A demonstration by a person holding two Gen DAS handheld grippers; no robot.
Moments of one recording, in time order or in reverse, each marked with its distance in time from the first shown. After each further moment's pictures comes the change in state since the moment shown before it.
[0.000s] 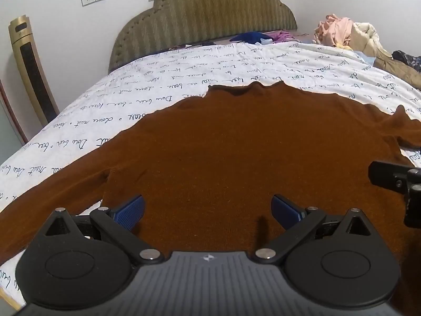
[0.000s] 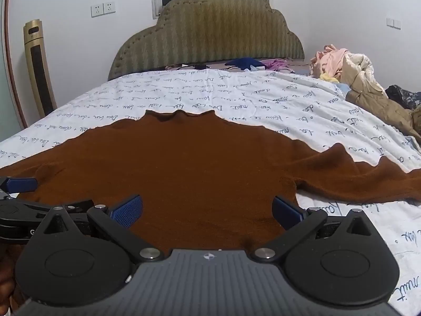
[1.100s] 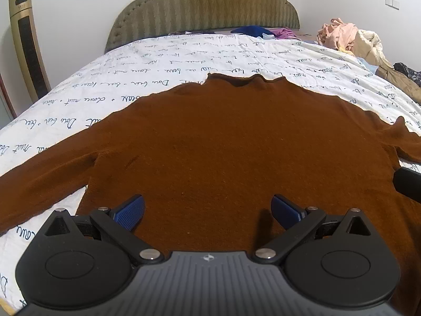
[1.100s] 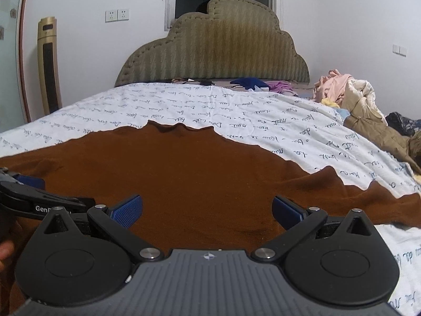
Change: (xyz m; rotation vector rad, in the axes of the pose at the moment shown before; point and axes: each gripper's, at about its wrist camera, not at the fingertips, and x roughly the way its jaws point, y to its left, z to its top) left arm 0.017 0.013 -0.003 -0.085 0.051 -0.063; right arm -0.015 -0.006 -0.004 -0.081 -0.076 0.006
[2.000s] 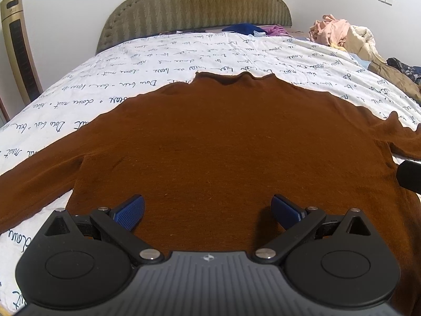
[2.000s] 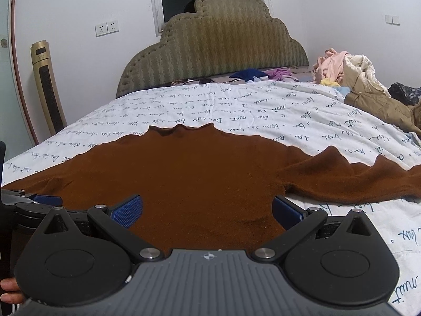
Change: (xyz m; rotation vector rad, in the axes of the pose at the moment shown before) left arm 0.003 -0.011 0.001 0.026 0.005 -0.024; right arm -0.004 -0.020 -0.005 0.126 0.008 0.054
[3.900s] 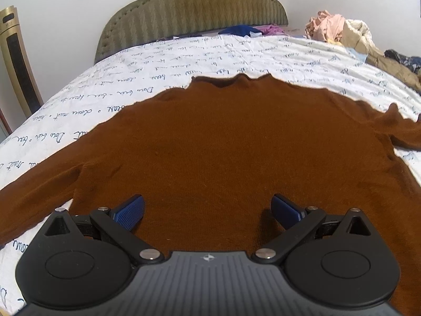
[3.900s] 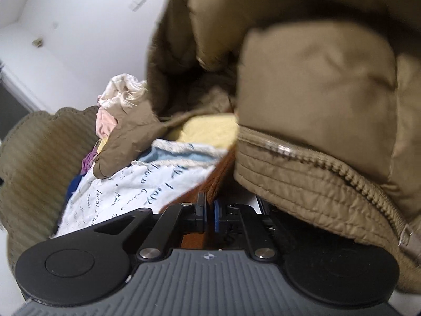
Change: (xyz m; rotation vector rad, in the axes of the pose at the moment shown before) left arm -0.003 -0.006 0.000 0.046 -0.025 0.019; right arm -0.001 -0.381 -0.020 0.934 -0.244 -0.496
